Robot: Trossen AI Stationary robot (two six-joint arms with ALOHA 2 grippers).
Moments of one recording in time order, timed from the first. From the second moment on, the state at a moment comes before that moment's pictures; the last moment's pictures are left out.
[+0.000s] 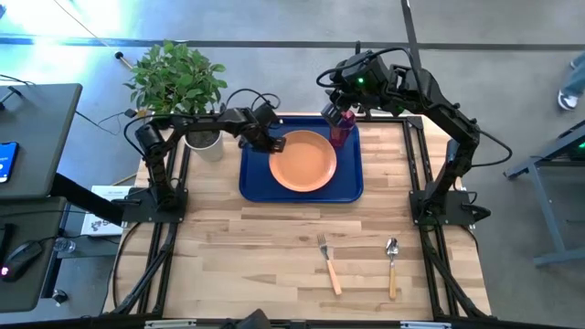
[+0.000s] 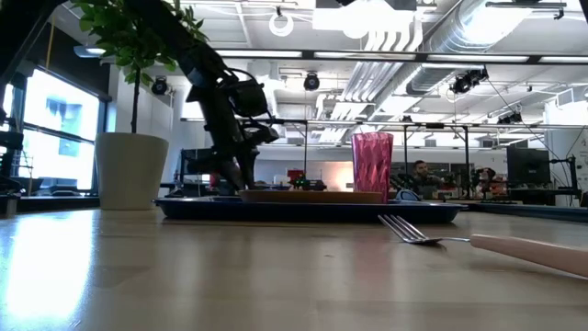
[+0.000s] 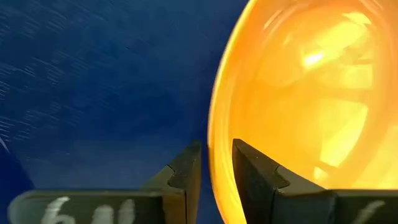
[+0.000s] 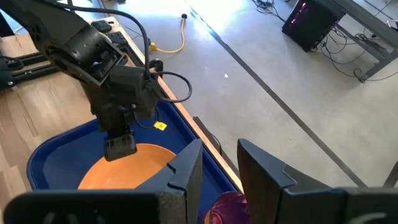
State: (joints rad) left arm 0.62 1.87 1.21 -0.54 0.21 -0.70; right arm -0.29 1.75 2.36 -1.27 0.42 0.04
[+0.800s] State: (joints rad) left arm 0.65 1.75 1.21 -0.59 0.26 -0.62; right arm -0.29 1.75 2.36 -1.29 0.41 0.06
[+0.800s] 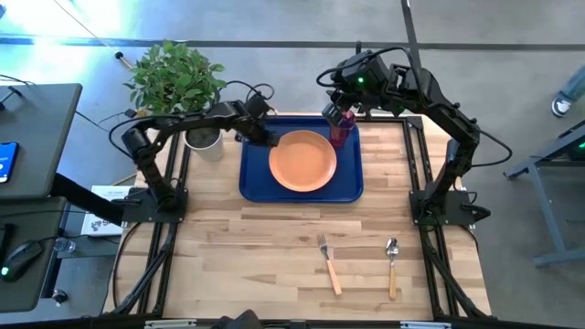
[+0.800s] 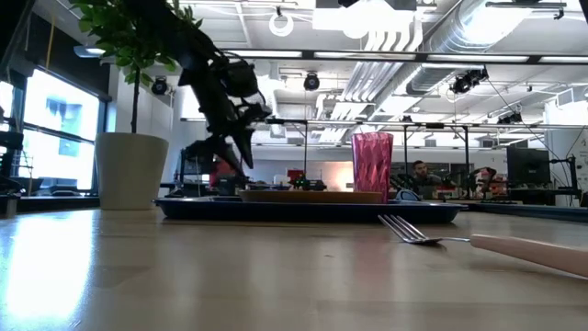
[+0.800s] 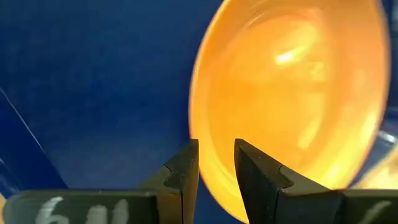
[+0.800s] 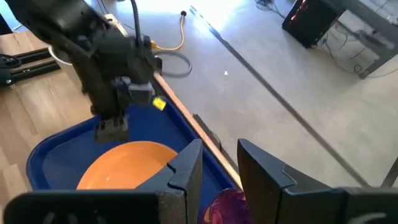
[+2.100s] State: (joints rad) left arm 0.43 1.34 1.21 -0.74 0.26 -0.17; right arm 0.21 1.95 2.34 -1.57 0.22 1.18
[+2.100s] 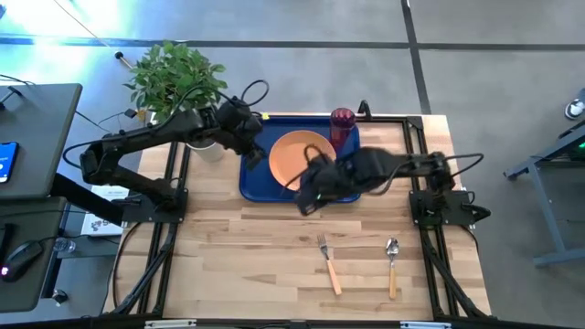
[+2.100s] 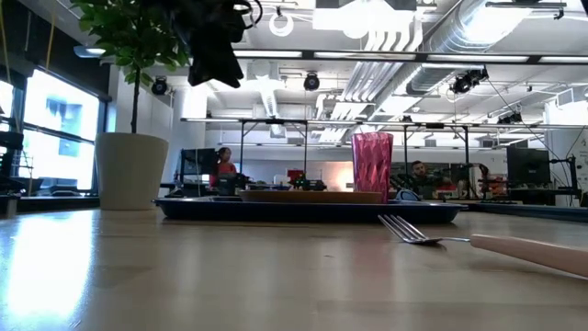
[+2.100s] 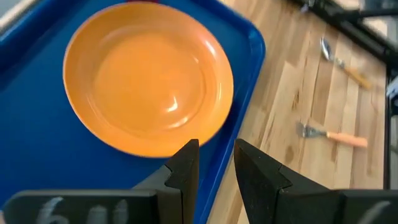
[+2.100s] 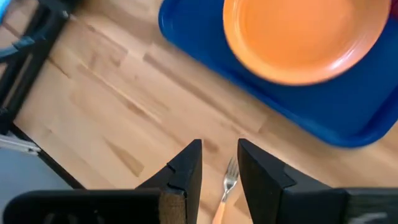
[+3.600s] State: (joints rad) left arm 0.42 1.34 1.21 -0.75 0.26 -0.17; right arm 0.33 1.84 1.90 -1.57 0.20 1.18
